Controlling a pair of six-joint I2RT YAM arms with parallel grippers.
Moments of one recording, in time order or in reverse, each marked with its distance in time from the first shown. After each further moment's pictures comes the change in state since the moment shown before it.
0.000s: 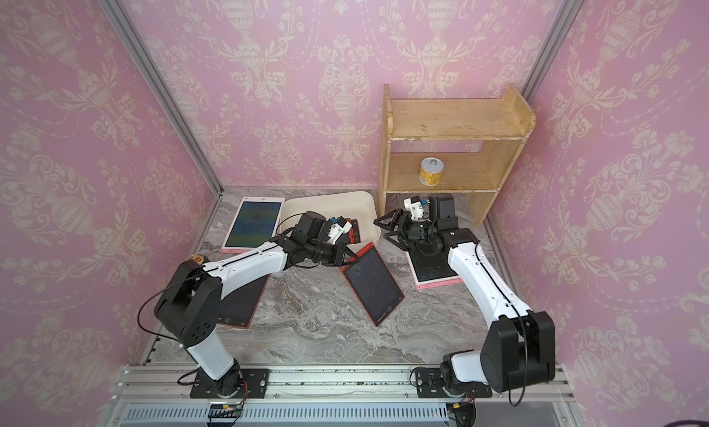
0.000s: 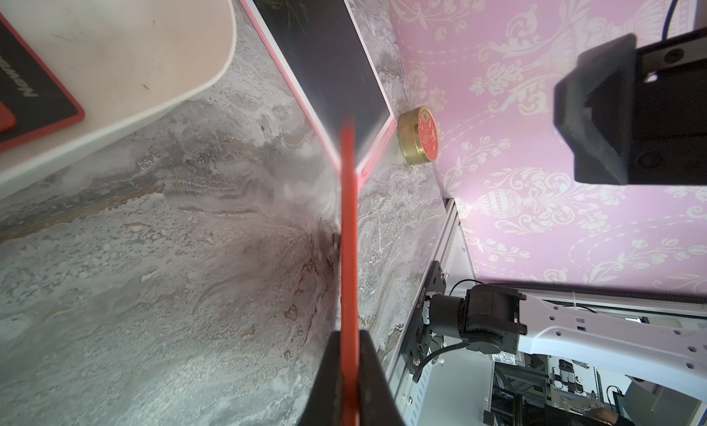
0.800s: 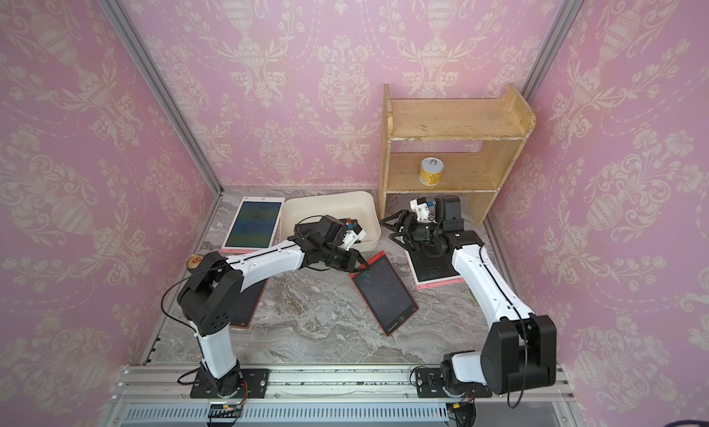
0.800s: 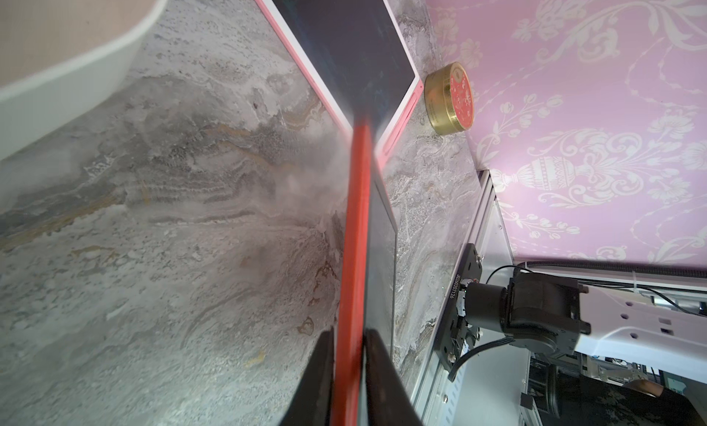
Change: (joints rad) left arm -0.070 0.131 0.092 -0.062 -0.074 0.088; right arm -0.049 -0.013 -0.027 -0.002 -0.011 -0.018
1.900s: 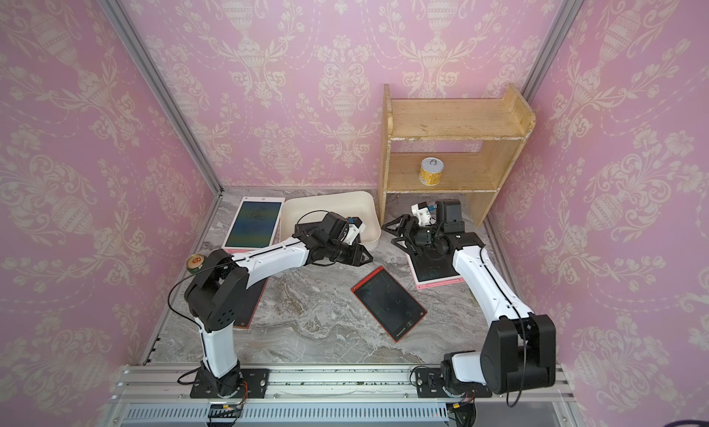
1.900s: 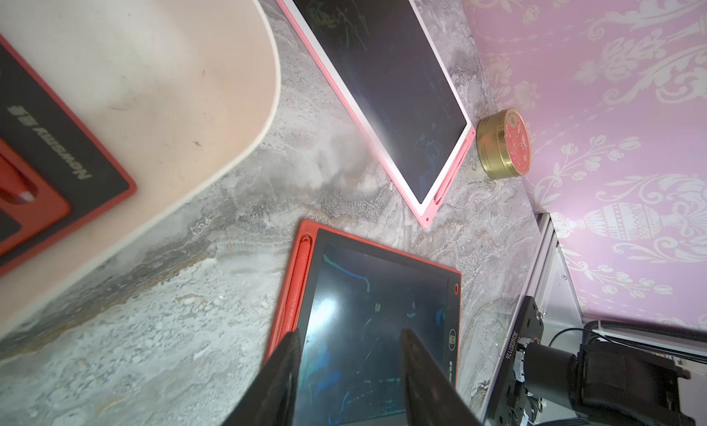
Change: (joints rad) left arm -0.011 0.038 0.083 -0.006 -0.200 0.018; right arm -0.016 0.000 -0.023 -0.063 0.006 -0.067
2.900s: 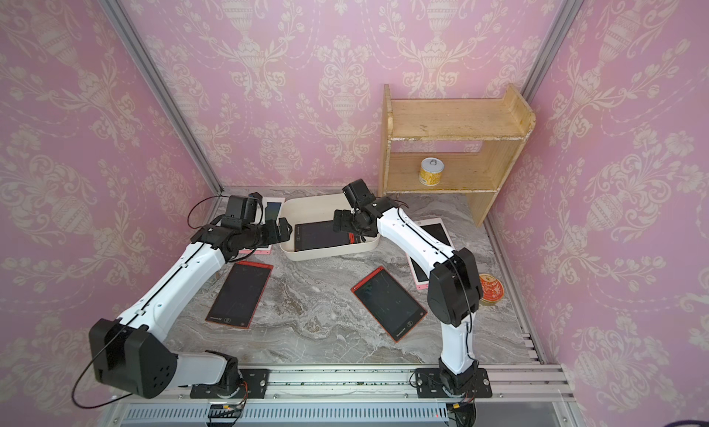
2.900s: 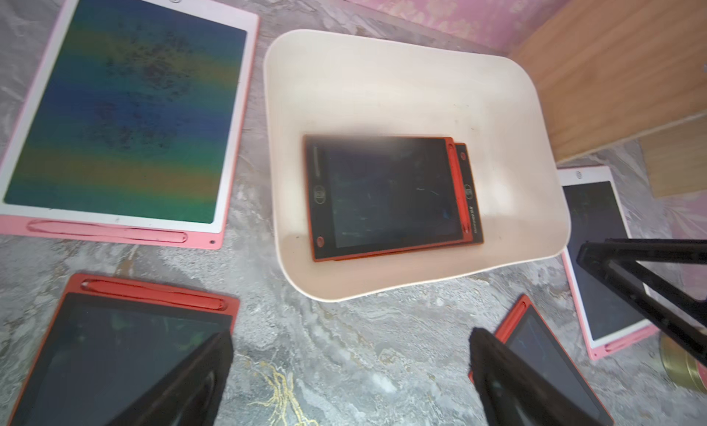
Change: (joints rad) left arm 0.475 -0.552 -0.147 -0.432 -0.411 0.028; right arm 0.492 0.632 0.782 -0.376 0.832 -0.233
